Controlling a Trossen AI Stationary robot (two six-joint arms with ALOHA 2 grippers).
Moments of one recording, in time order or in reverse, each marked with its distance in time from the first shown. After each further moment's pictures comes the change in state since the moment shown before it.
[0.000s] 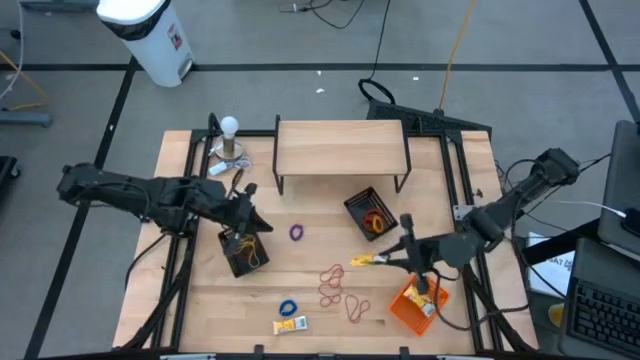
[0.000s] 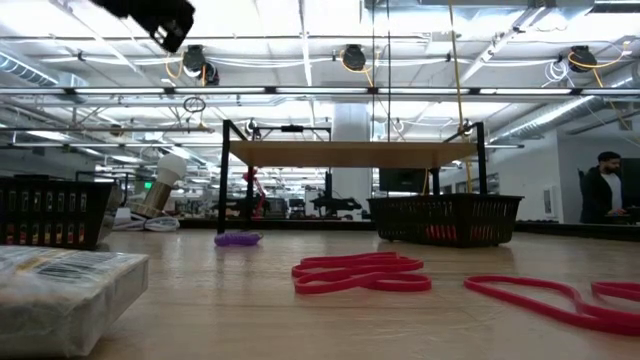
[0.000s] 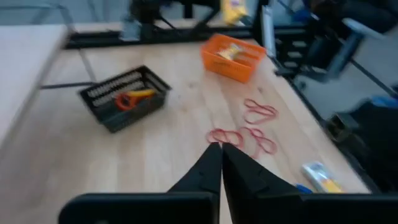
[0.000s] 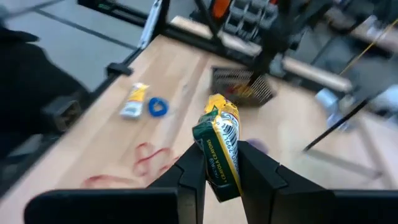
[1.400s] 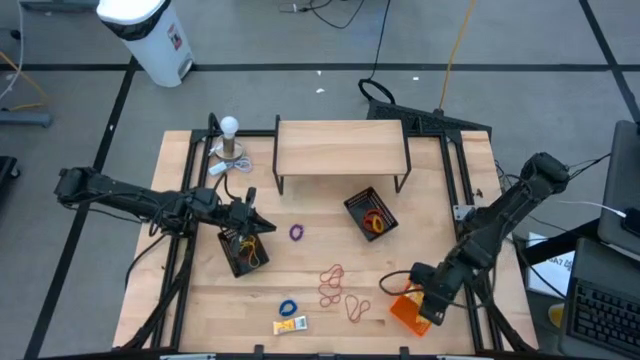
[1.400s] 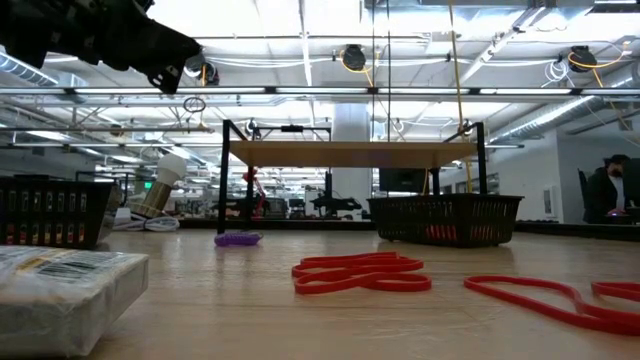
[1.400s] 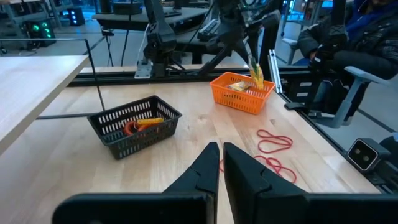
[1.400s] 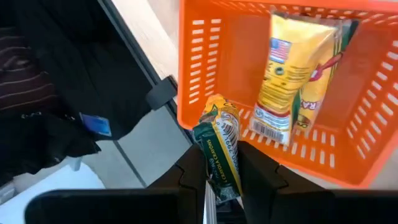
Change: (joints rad) left arm 0.021 -0.065 -0.398 0.596 -0.014 0.000; right arm 0.141 0.206 0.000 -0.374 -0.710 1.454
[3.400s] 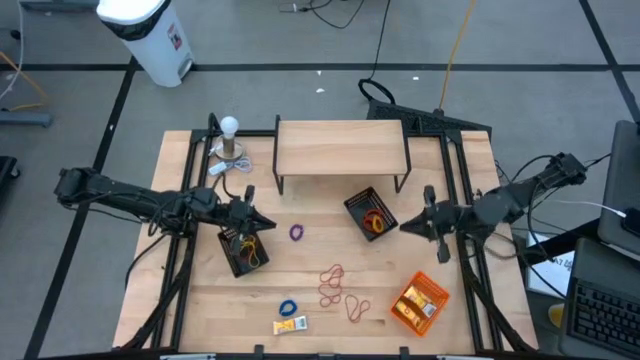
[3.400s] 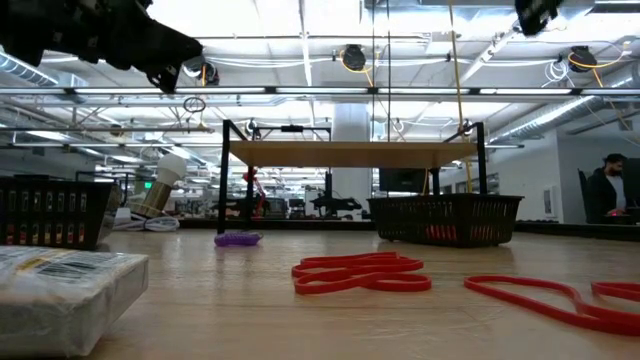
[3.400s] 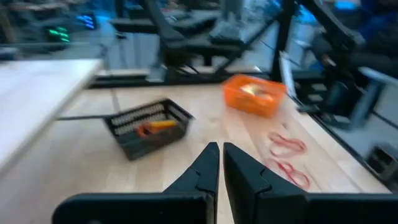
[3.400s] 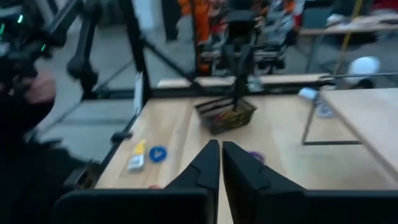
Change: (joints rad) left arm 0.000 -0.020 0.000 -0.006 -0.048 0.008; right arm -0.294 -0.691 -0.318 0.532 0.635 -1.268
